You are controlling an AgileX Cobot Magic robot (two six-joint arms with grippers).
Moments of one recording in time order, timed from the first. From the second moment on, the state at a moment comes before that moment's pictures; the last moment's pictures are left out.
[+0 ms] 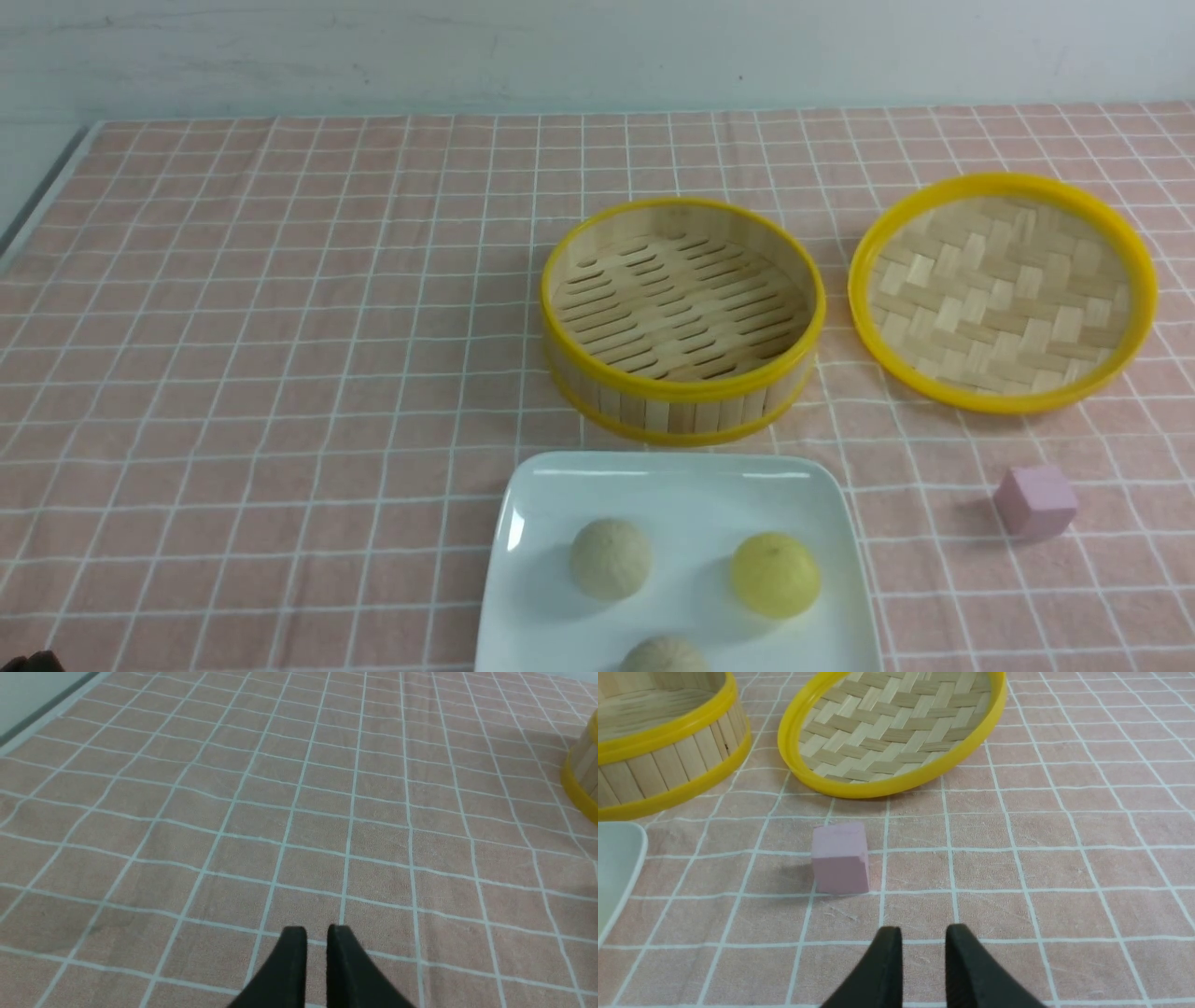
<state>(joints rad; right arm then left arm) 0.04 -0.01 0.01 -0.03 0.39 0.11 -0.02 -0.01 0.03 0.15 0.37 -0.30</state>
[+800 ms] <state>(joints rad) 0.04 -0.01 0.01 -0.03 0.39 0.11 0.00 -0.01 0.03 0.15 0.37 -0.30</state>
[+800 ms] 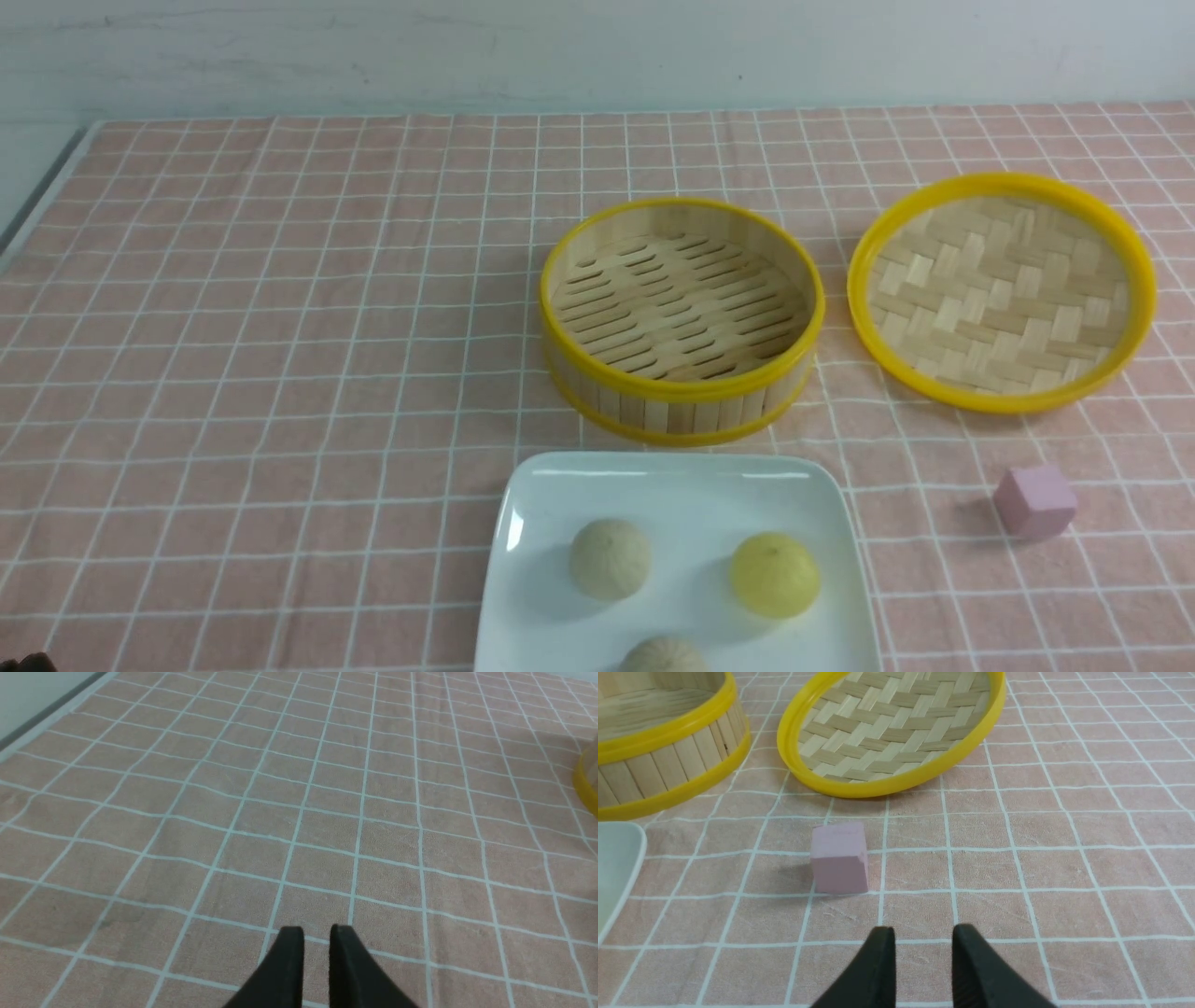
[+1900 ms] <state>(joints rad) 0.04 -0.01 0.01 -0.03 0.39 0.11 0.00 -0.01 0.03 0.14 0.37 -0.30</state>
